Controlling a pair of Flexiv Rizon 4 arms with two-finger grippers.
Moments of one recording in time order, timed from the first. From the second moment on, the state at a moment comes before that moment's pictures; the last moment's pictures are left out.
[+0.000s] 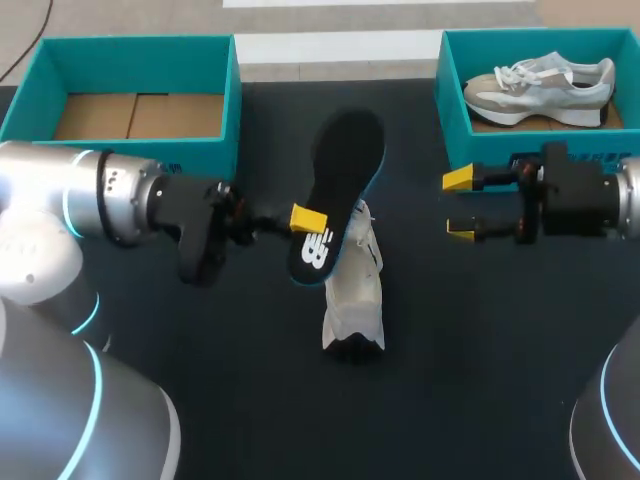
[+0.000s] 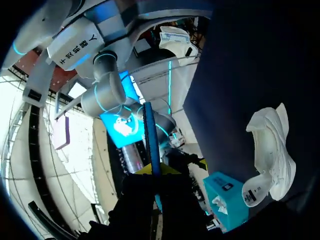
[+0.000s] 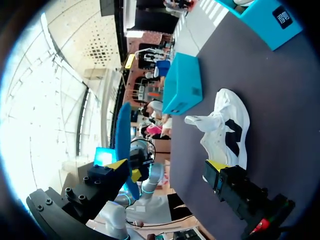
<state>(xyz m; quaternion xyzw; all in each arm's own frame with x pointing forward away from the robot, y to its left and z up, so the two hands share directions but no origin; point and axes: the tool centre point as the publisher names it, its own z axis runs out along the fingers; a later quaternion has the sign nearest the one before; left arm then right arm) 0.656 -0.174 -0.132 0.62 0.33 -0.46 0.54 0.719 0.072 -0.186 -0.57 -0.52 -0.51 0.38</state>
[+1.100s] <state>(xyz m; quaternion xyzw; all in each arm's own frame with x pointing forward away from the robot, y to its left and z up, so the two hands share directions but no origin) 0.650 -0.217 -0.166 0.60 0.38 -0.38 0.60 0.706 0.137 -0.161 -0.55 -0.57 -0.47 0.39</state>
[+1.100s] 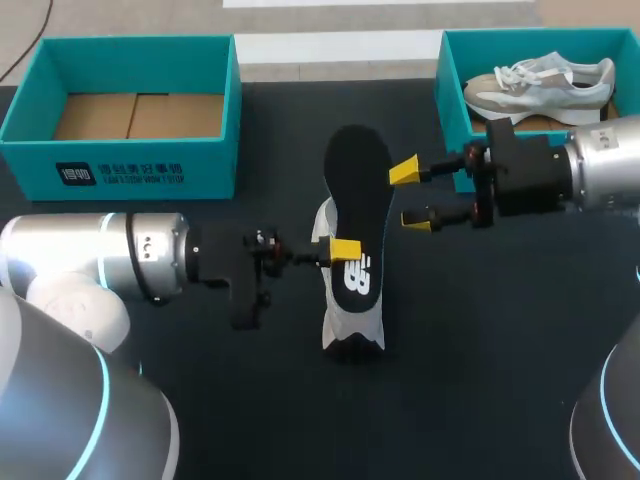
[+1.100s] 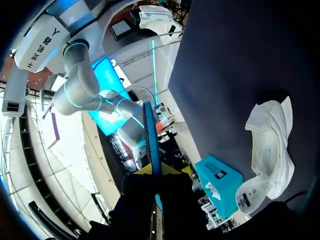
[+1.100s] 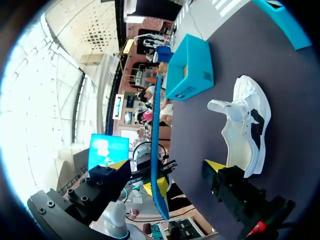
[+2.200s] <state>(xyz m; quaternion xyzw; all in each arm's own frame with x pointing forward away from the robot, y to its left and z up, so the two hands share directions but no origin) 0.658 -0.258 -0.182 0.59 0.40 -0.38 0.59 0.703 0.146 -0.161 -0.55 -0.57 -0.46 0.40</state>
